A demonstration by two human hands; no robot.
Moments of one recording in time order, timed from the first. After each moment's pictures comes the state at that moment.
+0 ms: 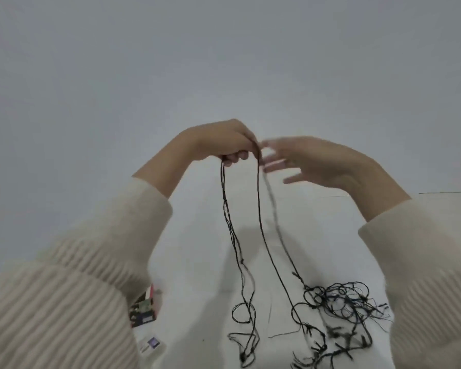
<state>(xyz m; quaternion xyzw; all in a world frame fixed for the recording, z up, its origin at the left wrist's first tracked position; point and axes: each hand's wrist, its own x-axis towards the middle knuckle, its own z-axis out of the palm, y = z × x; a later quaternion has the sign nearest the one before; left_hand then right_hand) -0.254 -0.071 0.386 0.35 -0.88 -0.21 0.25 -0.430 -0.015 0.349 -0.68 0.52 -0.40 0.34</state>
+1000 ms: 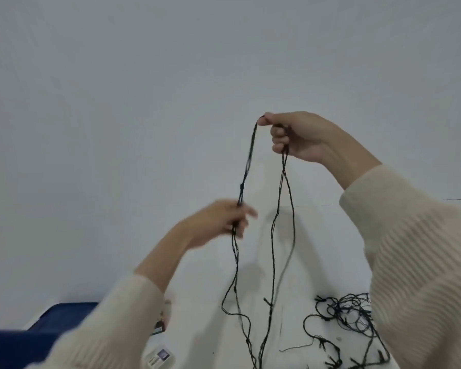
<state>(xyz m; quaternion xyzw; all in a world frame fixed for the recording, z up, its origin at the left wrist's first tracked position) -0.223 -0.093 0.272 0.30 -0.78 -0.46 0.29 -0.408 -0.052 0.394 -0.60 0.39 -0.56 0.41</state>
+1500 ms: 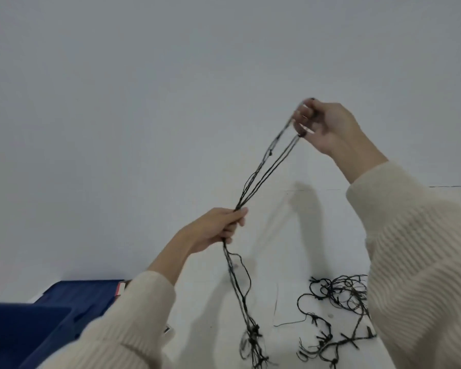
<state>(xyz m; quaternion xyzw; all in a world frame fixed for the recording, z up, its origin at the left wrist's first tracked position) -0.223 -0.095 0.227 0.35 -0.71 -0.54 0.29 -0.436 -0.060 0.372 -0.39 0.29 -0.75 0.44</state>
